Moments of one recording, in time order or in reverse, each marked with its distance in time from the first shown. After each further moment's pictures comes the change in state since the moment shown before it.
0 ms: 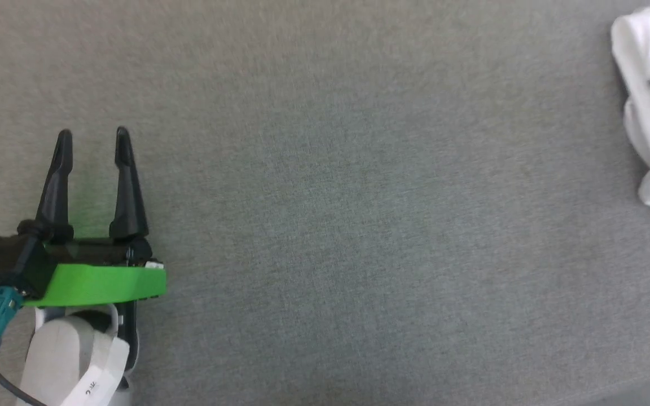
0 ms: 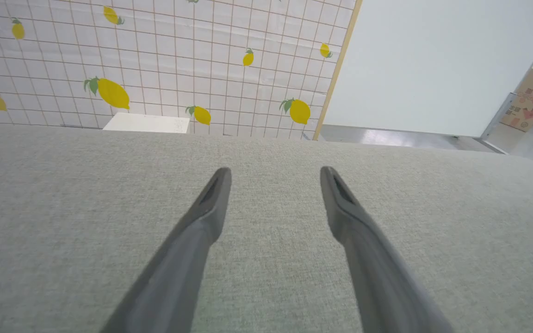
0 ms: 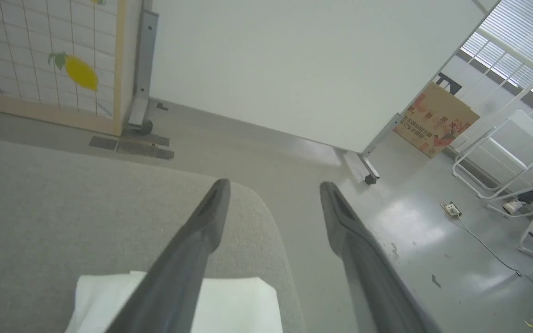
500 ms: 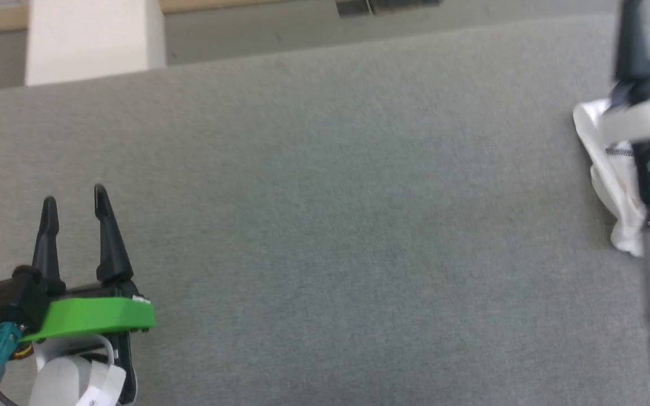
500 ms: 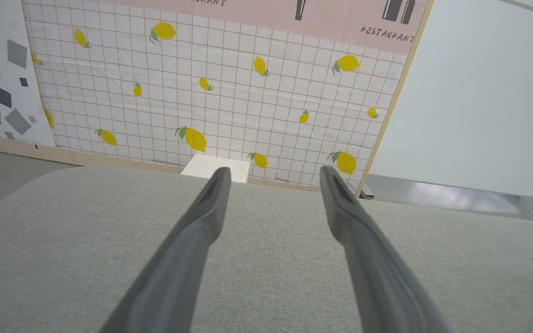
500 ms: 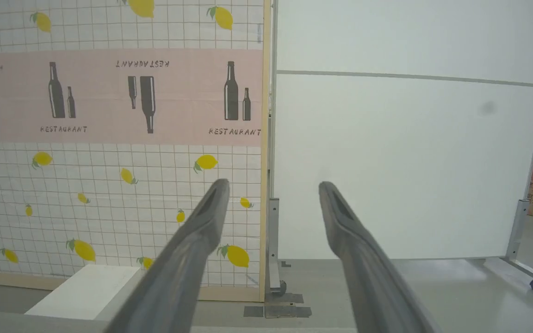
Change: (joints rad) left arm 0.098 -0.036 0.069 0.094 -0.031 0.072 -0.030; right arm 0.223 0.478 -0.117 -0.361 -0.065 0.000 -0.104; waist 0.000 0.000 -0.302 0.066
